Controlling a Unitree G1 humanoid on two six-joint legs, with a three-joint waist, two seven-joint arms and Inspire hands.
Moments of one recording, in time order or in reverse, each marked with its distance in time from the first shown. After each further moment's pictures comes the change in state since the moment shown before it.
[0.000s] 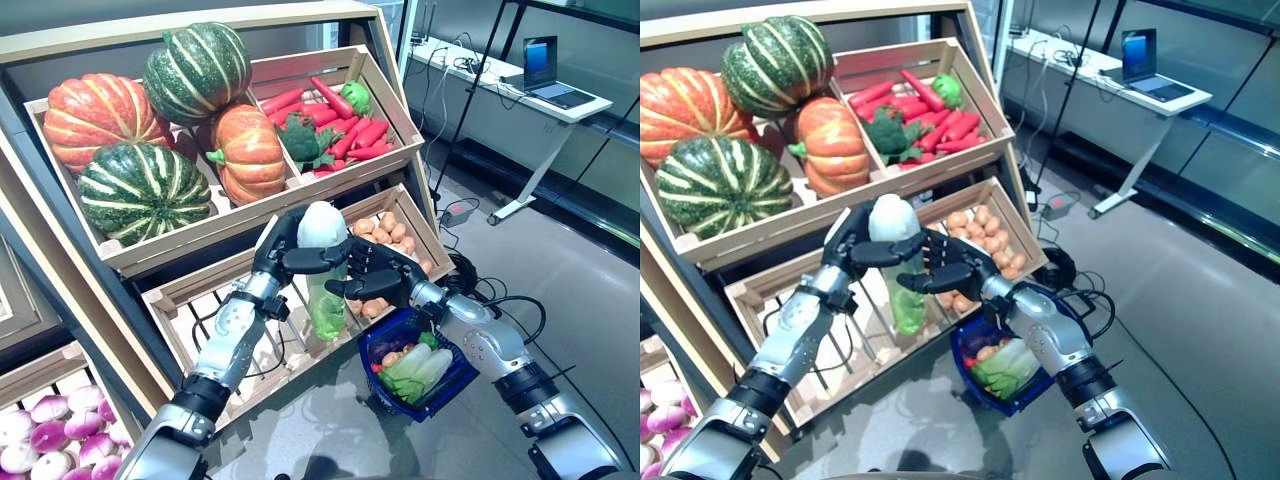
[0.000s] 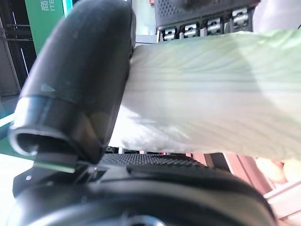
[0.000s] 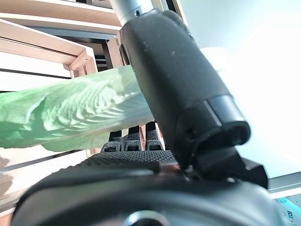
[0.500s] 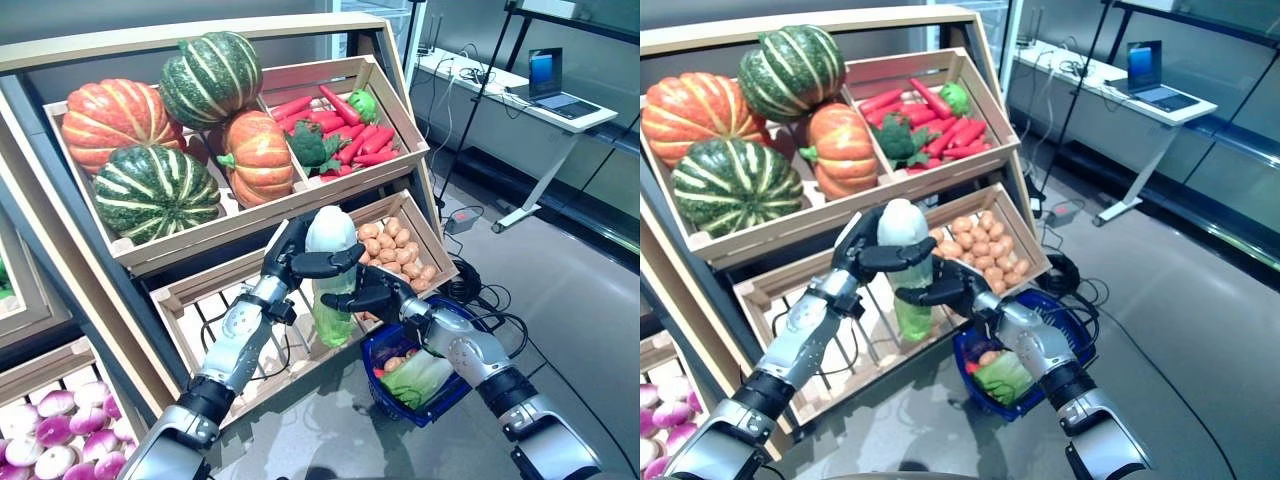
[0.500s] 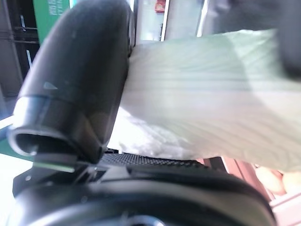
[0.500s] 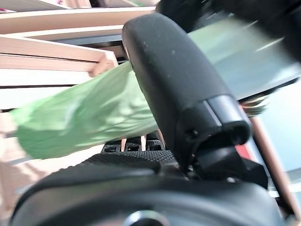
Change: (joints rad) left arm 0.002 -0.024 -0.041 -0.043 -0.032 0.012 -0.013; right arm 0.000 0.094 0.027 0.217 0.012 0.049 -0.010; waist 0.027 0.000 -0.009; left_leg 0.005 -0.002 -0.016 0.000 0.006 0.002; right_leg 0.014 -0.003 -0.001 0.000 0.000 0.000
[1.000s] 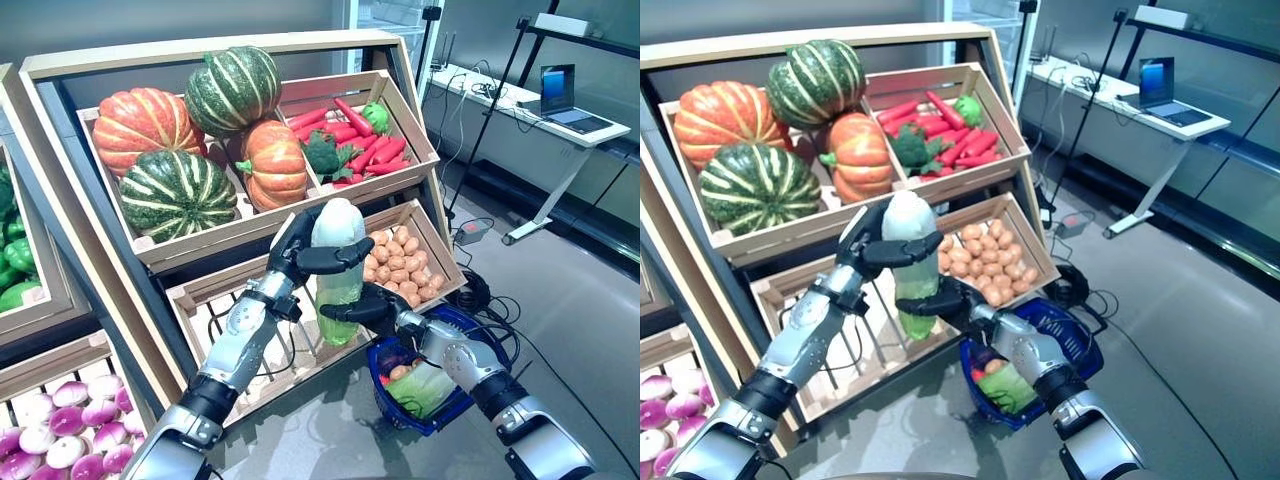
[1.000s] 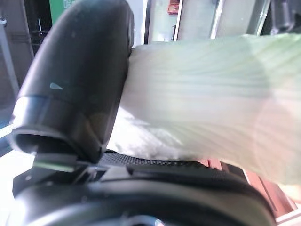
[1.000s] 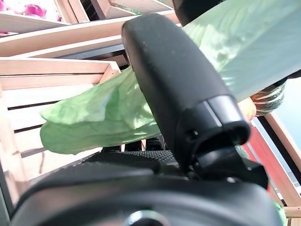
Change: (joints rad) left arm 0.000 -0.003 0.000 -0.054 -0.044 0.039 0.002; right arm -0.003 0.036 0.018 0.062 0.087 0.002 -0.015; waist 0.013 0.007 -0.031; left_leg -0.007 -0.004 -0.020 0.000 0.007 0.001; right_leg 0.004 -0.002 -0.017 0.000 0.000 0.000
